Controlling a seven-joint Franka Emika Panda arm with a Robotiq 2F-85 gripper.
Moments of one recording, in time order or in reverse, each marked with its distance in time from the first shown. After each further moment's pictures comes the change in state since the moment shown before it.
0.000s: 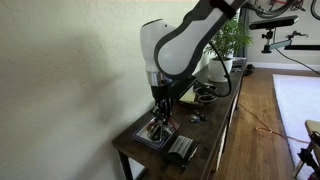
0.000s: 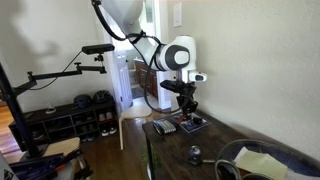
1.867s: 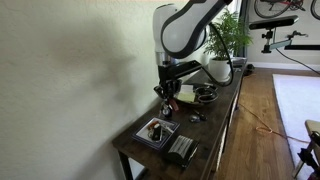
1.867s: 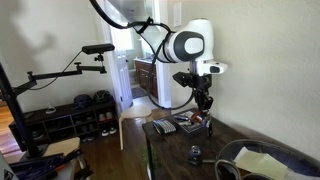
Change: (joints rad) arm -0.047 -0.058 -0.079 0.013 0.063 0.008 0.136
